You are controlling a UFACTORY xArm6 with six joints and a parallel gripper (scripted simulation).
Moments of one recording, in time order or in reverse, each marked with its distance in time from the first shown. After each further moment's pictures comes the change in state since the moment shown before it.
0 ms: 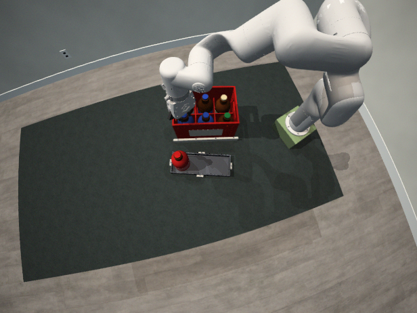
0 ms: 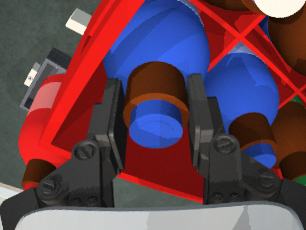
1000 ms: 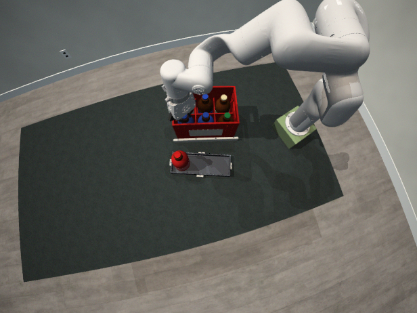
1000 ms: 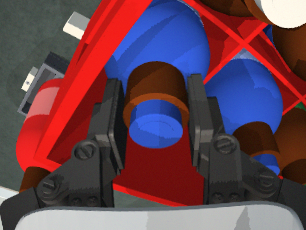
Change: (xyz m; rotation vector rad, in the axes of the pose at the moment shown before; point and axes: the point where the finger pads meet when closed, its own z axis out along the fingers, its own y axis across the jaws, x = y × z) arm 0.000 0.000 0.009 0.000 0.000 0.000
